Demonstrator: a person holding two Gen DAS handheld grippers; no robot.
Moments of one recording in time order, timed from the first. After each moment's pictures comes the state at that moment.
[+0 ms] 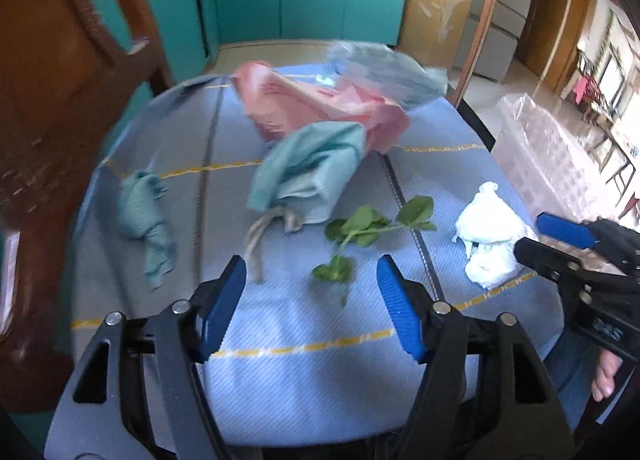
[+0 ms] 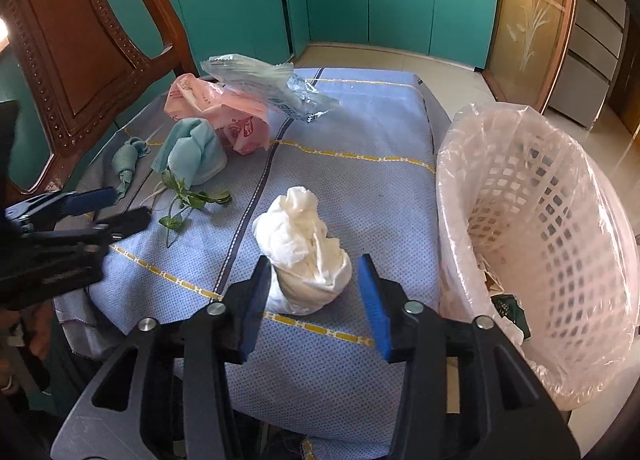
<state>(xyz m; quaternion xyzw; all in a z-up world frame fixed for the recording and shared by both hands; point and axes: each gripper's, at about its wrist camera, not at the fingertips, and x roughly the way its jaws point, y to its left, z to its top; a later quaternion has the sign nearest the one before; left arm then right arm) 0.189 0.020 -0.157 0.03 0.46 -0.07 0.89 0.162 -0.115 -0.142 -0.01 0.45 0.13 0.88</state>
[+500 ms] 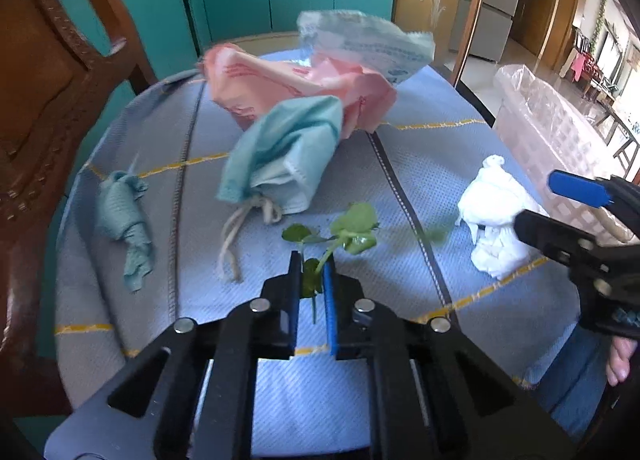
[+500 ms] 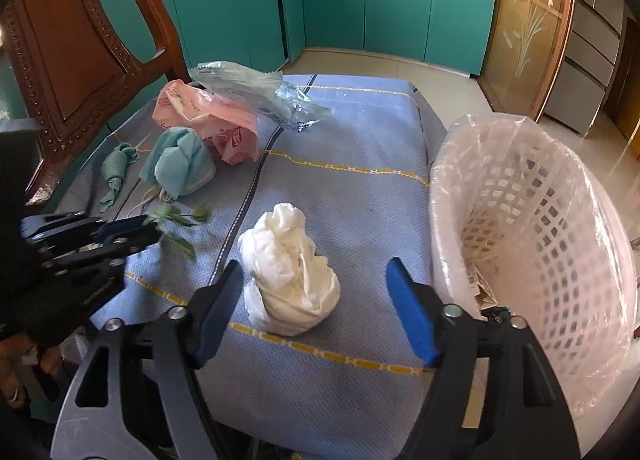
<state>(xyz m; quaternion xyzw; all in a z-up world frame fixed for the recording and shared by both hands) 0.181 0.012 -0.165 0.05 0.46 -0.07 0.88 0.175 -0.111 -0.148 -0.02 0.45 0.13 0.89</state>
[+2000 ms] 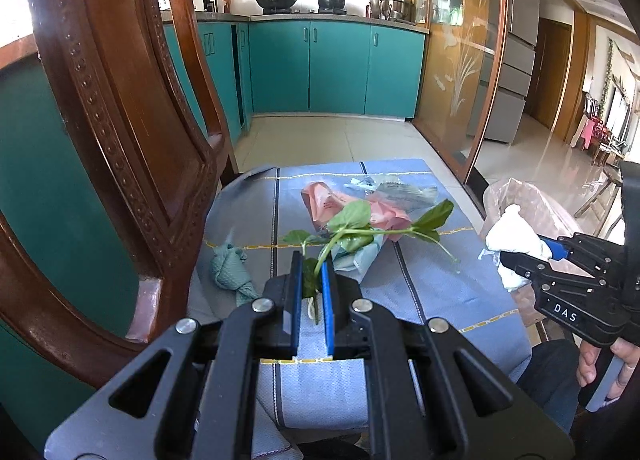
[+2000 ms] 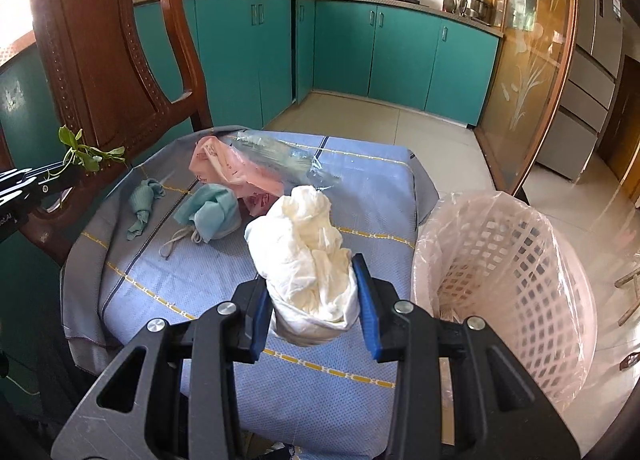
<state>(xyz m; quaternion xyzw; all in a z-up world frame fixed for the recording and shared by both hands) 0.129 0.063 -0.052 0.00 0.33 -0.02 0.94 0.148 -0.105 -0.085 -0.05 0.37 0.13 0.92</state>
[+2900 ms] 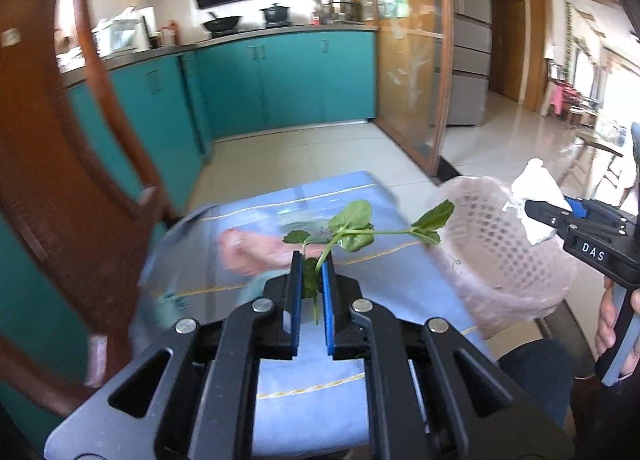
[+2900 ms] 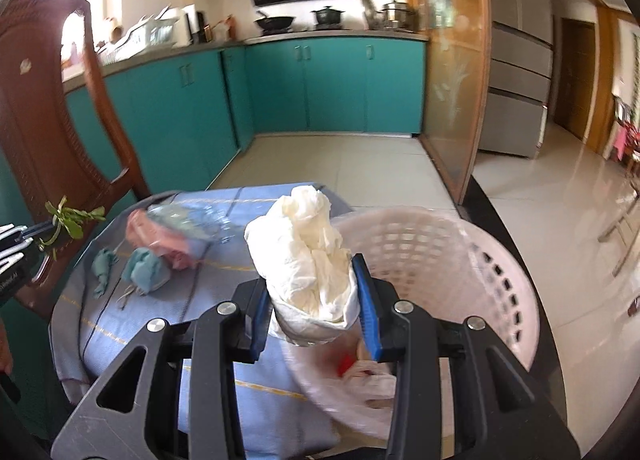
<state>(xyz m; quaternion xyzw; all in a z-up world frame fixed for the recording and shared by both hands) 0.141 -0.036 -0.034 0.07 0.31 -0.10 0.94 0.129 -0.230 -0.056 0.05 0.31 0.03 0.95</state>
